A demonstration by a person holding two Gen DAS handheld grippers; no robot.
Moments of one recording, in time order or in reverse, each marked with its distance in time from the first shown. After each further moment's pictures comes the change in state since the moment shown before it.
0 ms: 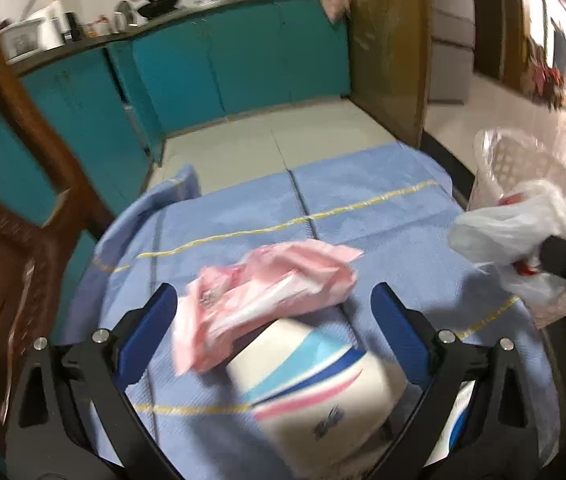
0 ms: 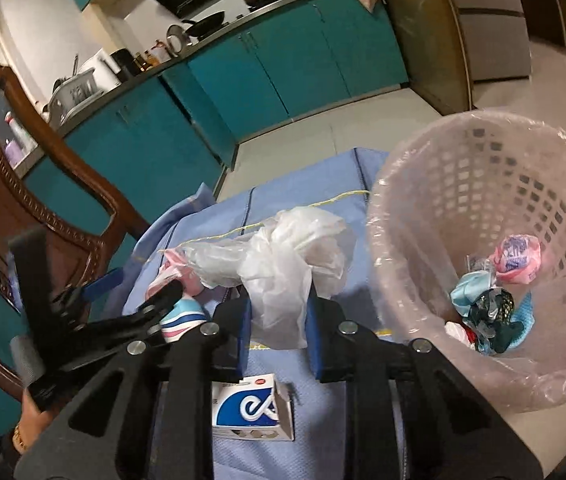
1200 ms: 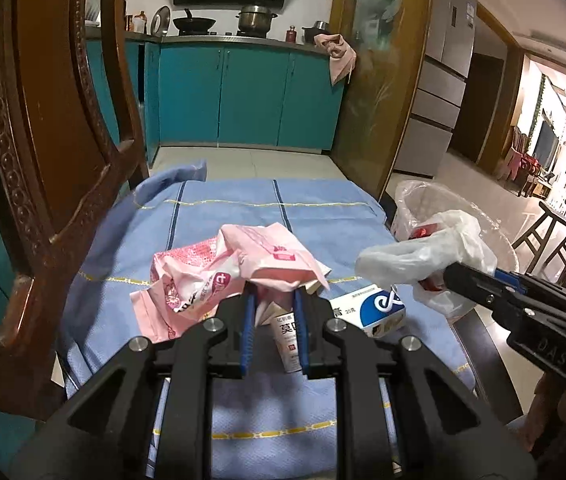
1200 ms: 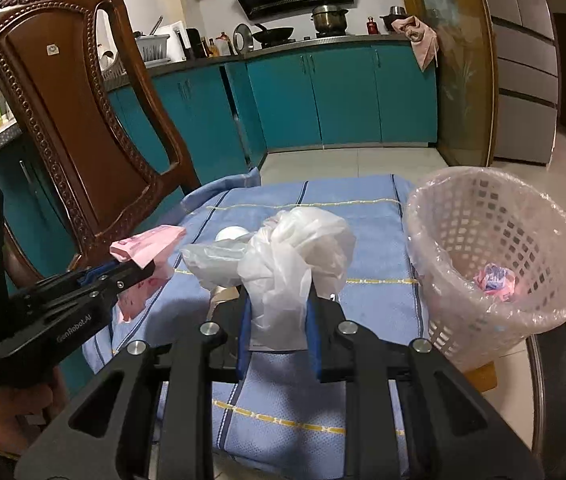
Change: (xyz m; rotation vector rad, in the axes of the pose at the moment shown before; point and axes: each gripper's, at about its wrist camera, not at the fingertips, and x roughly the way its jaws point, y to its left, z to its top) left arm -0.146 0.034 -0.111 -0.261 -0.195 -0.159; right arm -0.071 0.075 -0.083 -0.309 -0.088 -0.030
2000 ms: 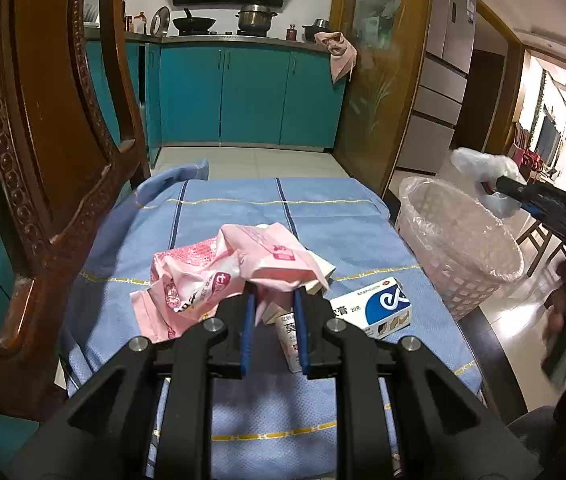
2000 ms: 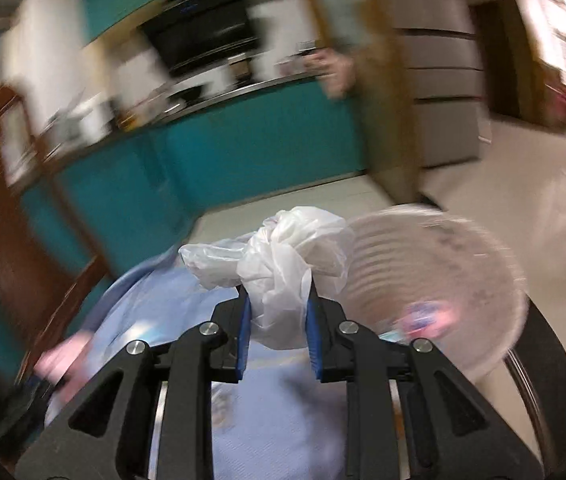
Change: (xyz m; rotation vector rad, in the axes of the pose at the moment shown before) left arm 0.003 -0.003 0.000 0.023 0.001 0.014; right arm -0.012 -0.129 0.045 0.290 -0.186 -0.263
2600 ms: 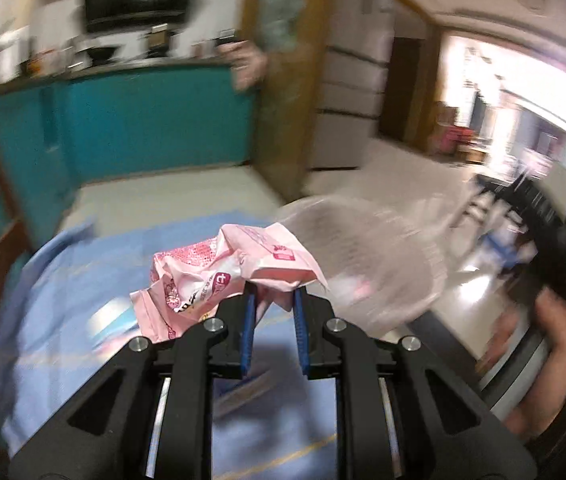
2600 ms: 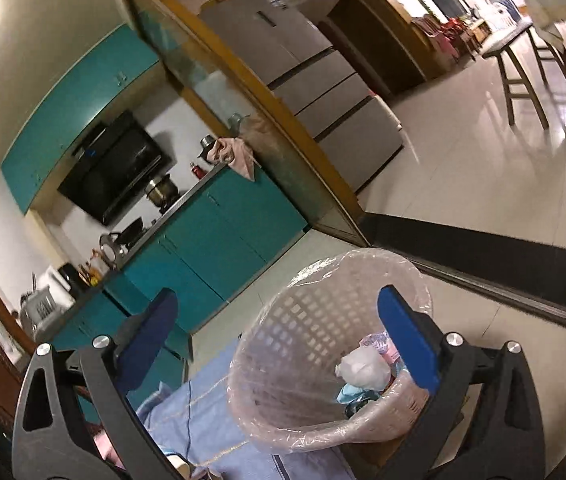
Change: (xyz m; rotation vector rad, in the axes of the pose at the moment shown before) left arm 0.017 -0.135 0.067 0.188 -0.045 -0.303; right arm -0.068 -0.097 -0.009 0.462 -0.310 -0.006
